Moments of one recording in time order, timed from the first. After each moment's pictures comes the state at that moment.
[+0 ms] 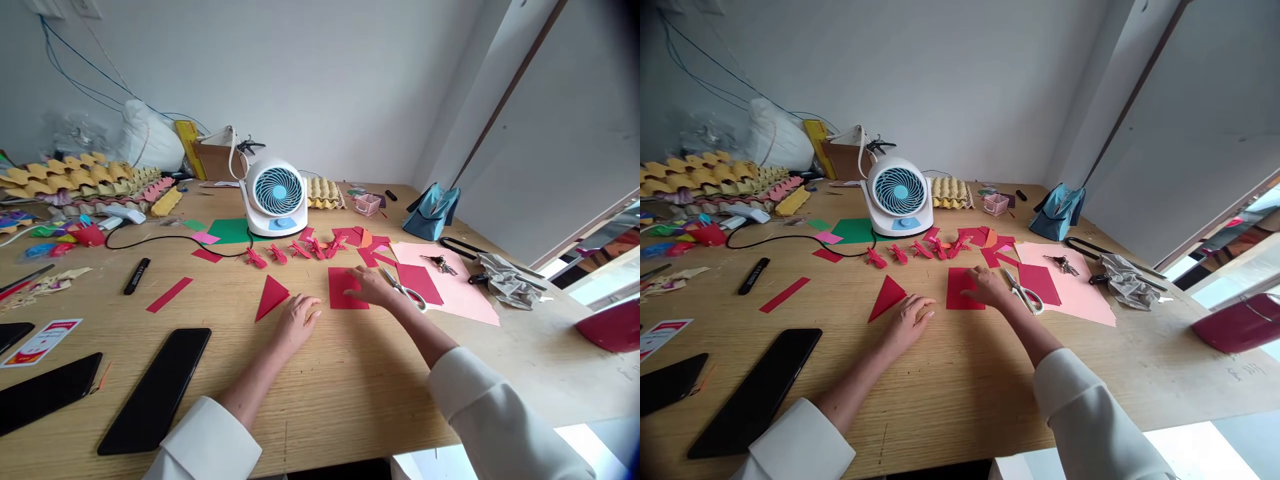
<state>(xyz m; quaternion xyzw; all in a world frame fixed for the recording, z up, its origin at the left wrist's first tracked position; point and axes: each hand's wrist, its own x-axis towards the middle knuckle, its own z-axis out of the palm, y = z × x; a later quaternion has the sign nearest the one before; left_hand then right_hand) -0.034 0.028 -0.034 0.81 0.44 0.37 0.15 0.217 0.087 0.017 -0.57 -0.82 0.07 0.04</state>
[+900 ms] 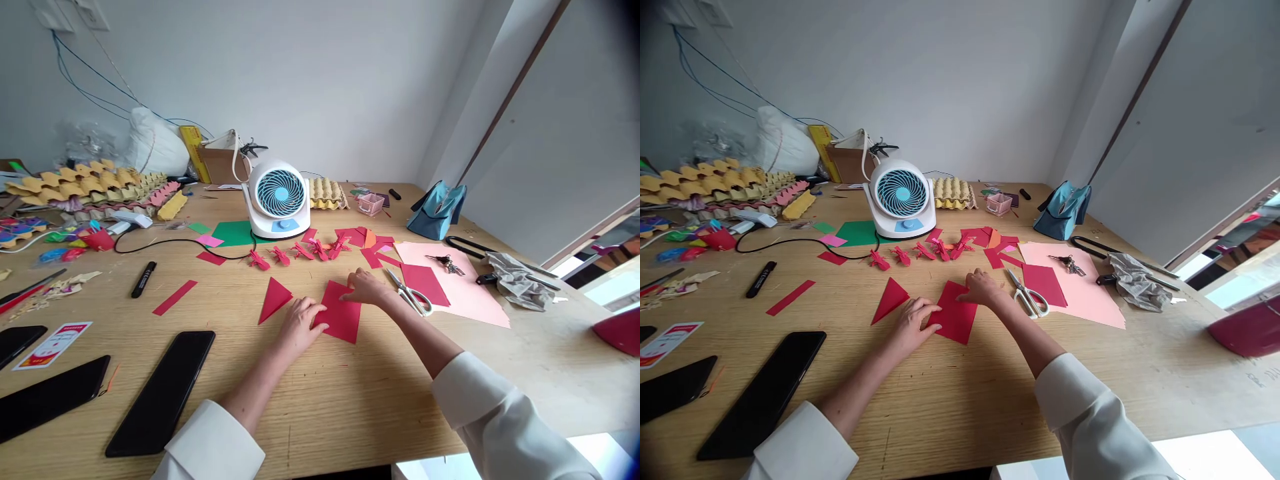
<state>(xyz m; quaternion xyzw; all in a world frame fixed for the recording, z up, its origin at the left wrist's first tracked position) -0.034 0.028 -0.035 0.83 0.45 0.30 0.14 0.193 0.100 0.022 -0.63 -0.76 0.16 0.04</state>
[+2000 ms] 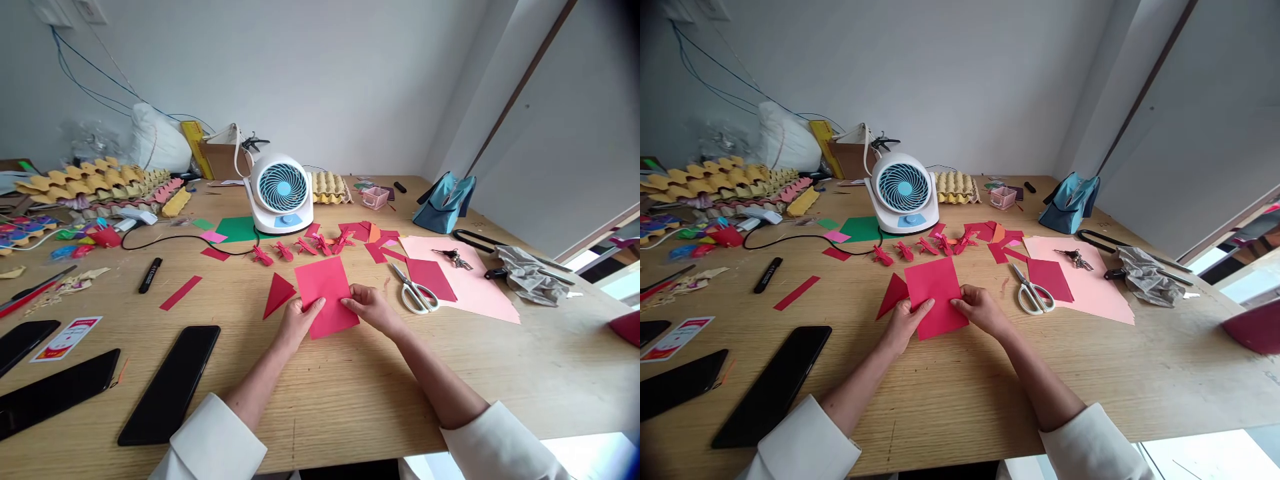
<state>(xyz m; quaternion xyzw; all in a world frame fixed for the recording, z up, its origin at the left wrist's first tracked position) -0.024 0.016 -0.006 0.50 0.46 0.51 0.53 0.174 0.024 0.012 -0.42 -0.63 0.53 0.39</state>
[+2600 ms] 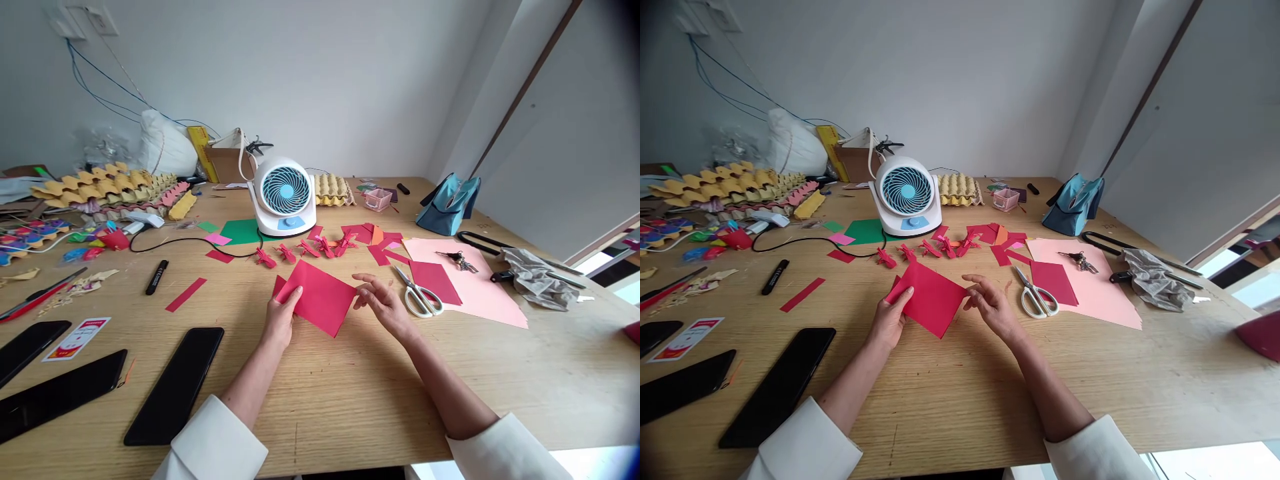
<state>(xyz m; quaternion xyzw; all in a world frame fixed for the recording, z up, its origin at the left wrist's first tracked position) -0.041 0.031 0.002 0.27 0.46 0.64 0.56 0.188 0.018 0.018 -0.40 -0.65 0.43 0.48</state>
